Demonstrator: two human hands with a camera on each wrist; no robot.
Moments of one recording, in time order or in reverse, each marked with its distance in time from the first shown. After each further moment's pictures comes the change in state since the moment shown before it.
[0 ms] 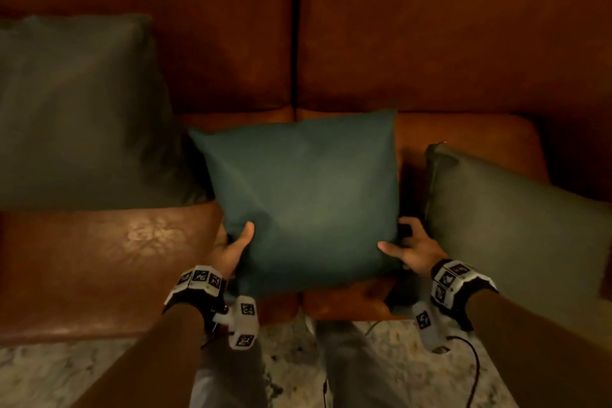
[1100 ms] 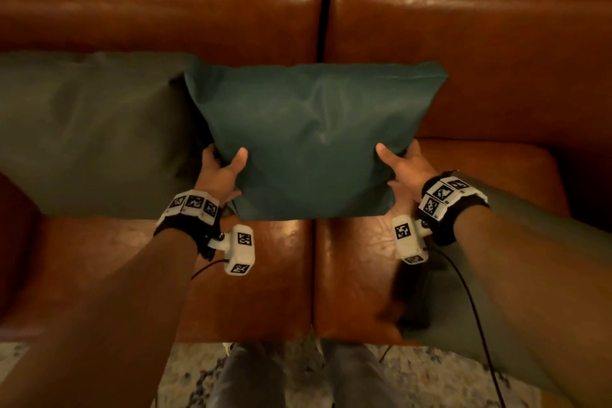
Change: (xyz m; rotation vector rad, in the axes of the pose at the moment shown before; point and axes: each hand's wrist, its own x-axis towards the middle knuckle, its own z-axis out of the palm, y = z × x) left_hand -0.009 0.161 -0.019 -0.156 0.125 0.382; right_hand 0.002 -0.183 -0.047 0.577 0.077 -0.320
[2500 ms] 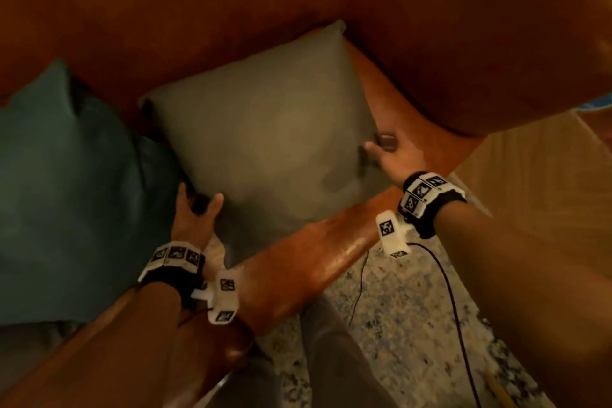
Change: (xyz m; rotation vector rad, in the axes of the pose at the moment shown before) left_hand -0.091 -0.111 0.292 0.802 -0.307 0.132; right_hand -0.067 0.227 -0.312 -0.009 0.486 0.262
